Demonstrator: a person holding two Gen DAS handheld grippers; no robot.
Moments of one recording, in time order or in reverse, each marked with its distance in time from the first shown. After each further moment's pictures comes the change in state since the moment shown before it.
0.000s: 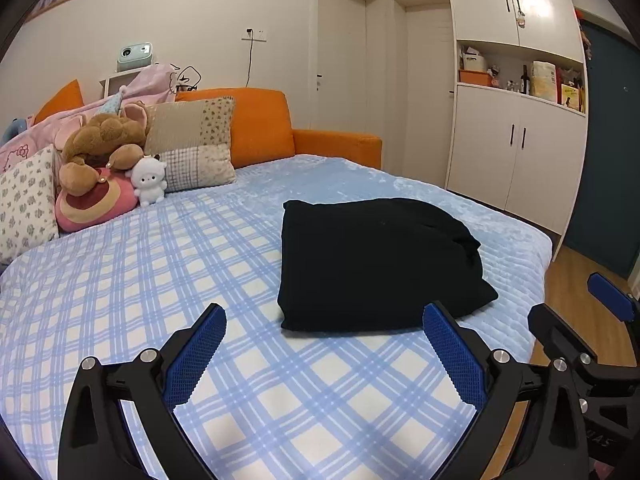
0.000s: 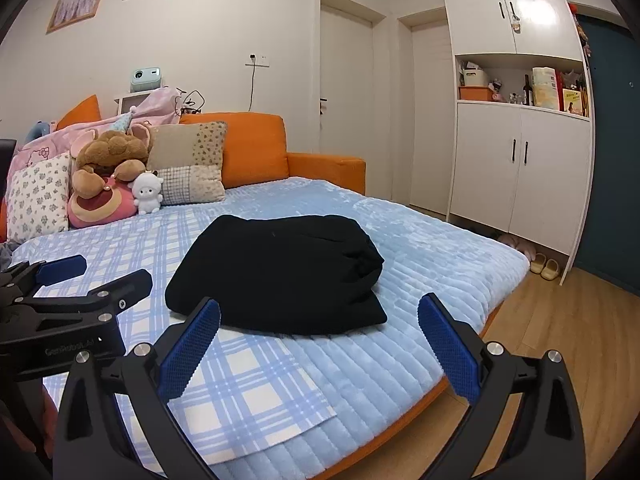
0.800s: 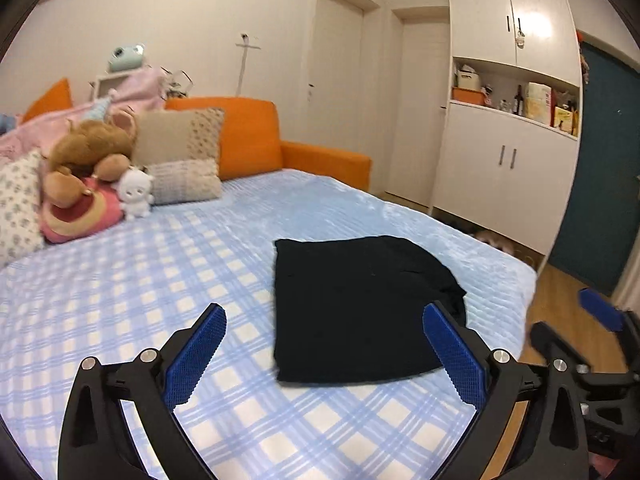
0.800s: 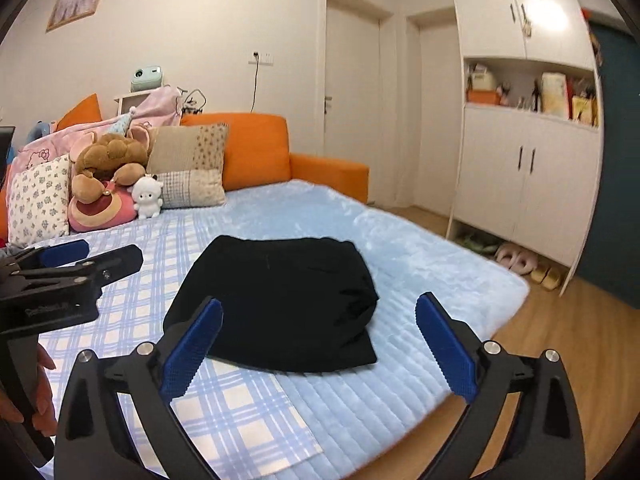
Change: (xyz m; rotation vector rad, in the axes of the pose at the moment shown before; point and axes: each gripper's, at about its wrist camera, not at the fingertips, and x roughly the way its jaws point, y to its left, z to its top) left arm -0.006 0.011 0.055 -0.033 -0.031 -0.050; right arm -0.001 -0.006 0.050 -0.022 0.009 0.002
